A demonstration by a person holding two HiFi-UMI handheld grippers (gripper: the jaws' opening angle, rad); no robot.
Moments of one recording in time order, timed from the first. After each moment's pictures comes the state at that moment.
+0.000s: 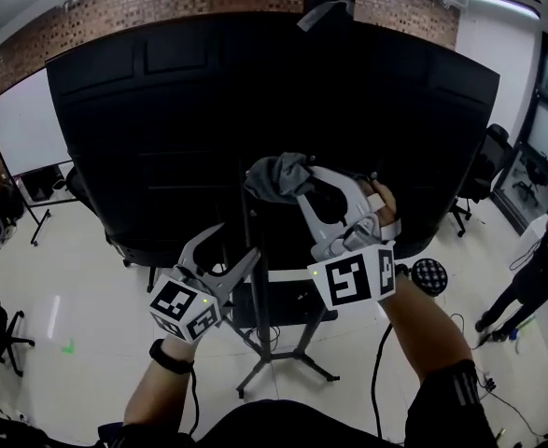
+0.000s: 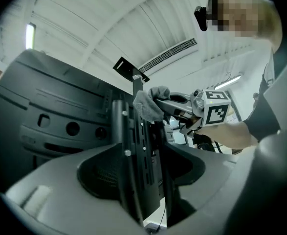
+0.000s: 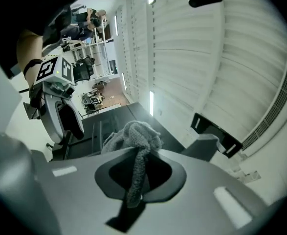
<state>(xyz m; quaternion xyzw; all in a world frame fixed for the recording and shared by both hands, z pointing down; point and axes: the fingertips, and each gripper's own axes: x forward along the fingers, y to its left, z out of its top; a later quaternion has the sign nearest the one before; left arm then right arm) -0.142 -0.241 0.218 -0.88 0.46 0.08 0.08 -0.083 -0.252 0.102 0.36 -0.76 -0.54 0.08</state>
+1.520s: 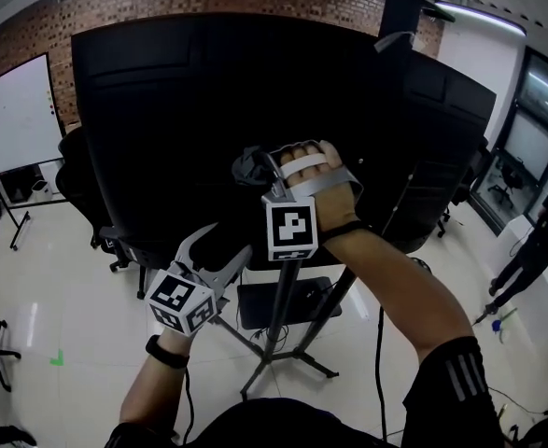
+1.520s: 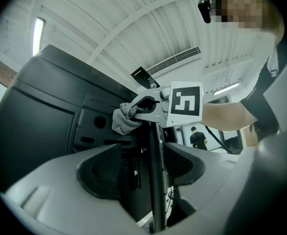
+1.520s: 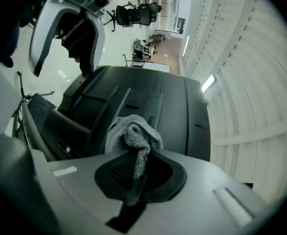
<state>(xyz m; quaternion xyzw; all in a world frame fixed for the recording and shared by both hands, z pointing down) -0.267 -0.238 0.241 -0.89 0.44 0.09 0.07 -0.261 -0.335 0.155 0.32 -0.51 -0.67 0.43</state>
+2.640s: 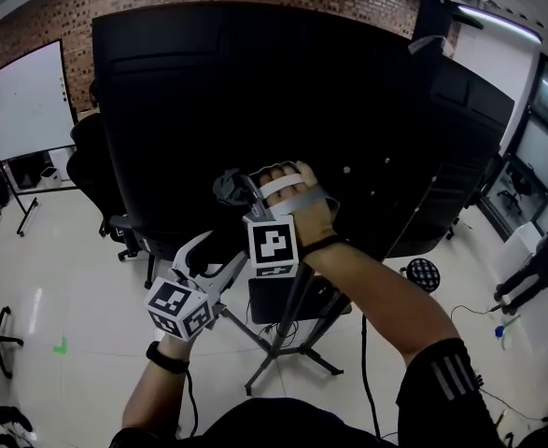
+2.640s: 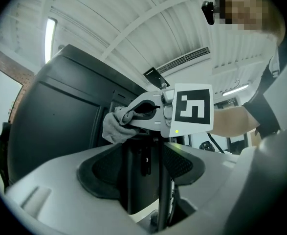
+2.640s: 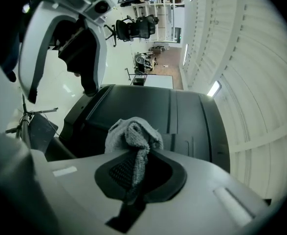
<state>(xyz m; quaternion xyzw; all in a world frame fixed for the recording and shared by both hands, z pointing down) -0.324 -0.229 0.276 -0.87 0.47 0.10 0.03 -0.348 -0.313 0.218 0.26 -0.57 -0.66 0.40</state>
